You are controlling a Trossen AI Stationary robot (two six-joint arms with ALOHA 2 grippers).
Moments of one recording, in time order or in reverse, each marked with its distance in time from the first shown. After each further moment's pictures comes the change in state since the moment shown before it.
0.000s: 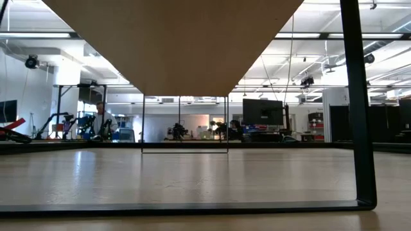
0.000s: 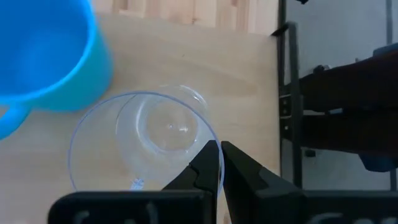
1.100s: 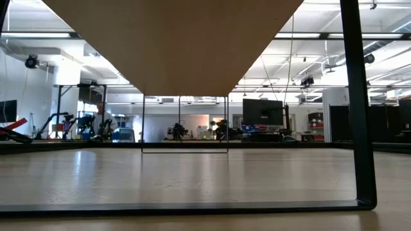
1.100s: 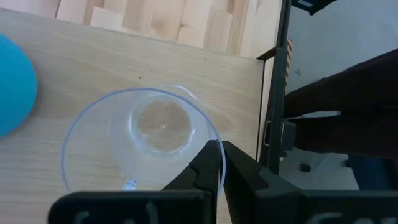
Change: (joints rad) left arm -0.080 0.251 0.223 -0.004 -0.067 -0.161; right arm 0.003 -0.120 -0.016 -0.081 -0.067 -0.067
